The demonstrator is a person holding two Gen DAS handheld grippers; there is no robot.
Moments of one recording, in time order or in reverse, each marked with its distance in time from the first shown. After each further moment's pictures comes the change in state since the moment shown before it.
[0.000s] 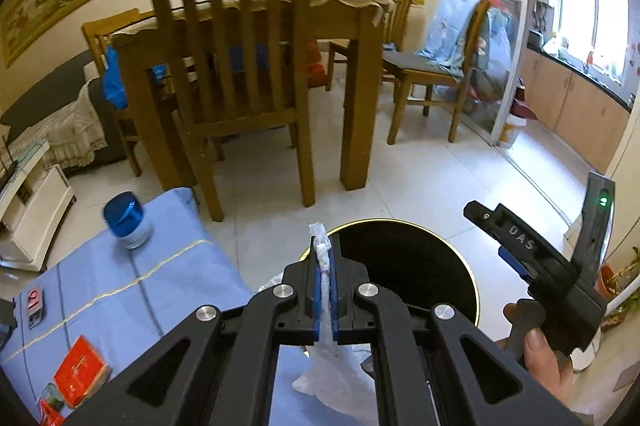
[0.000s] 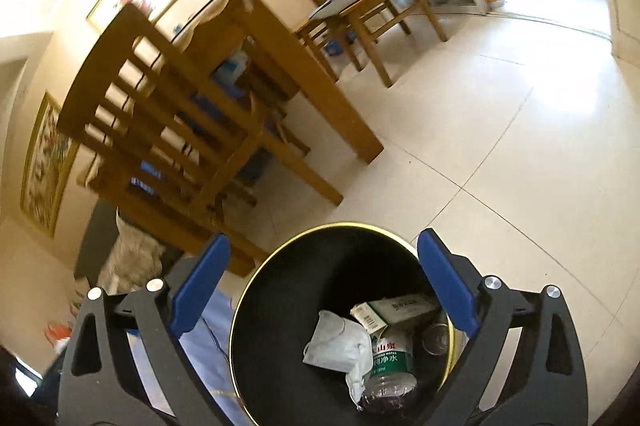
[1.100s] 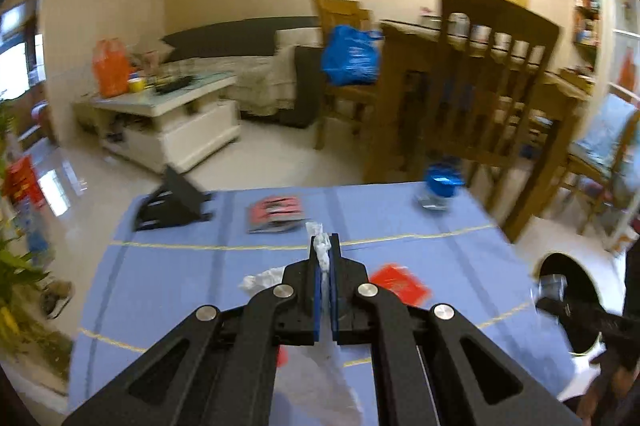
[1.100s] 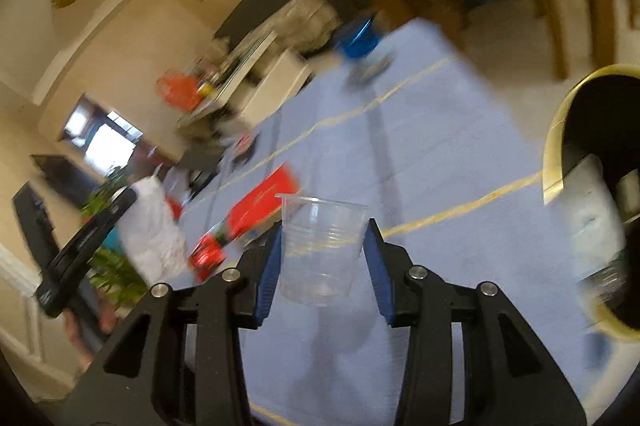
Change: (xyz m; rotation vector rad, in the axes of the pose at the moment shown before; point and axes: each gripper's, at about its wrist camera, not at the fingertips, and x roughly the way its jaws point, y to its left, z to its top) left arm -0.177 0.246 -0.113 -0.405 -0.106 0.440; right arm -0.008 0.199 -0.175 -0.563 0.657 0.523
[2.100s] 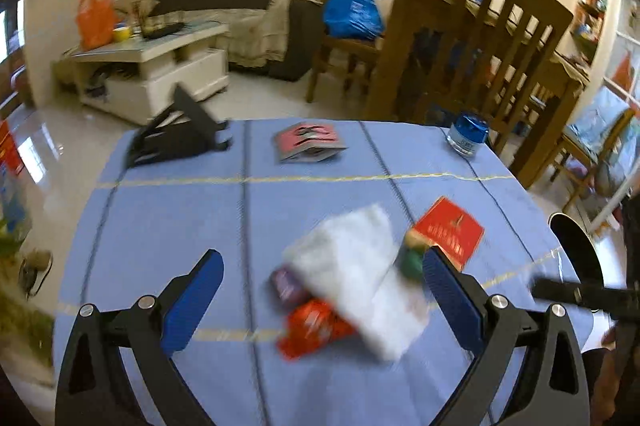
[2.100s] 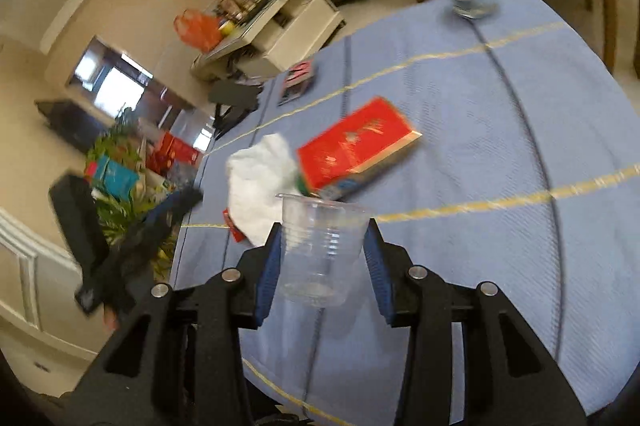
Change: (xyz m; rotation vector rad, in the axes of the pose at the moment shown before) left arm 0.055 0.088 -0.044 -0.042 0.170 -0.074; right arm 0.077 0.086 -0.033 -0.082 0.244 0.078
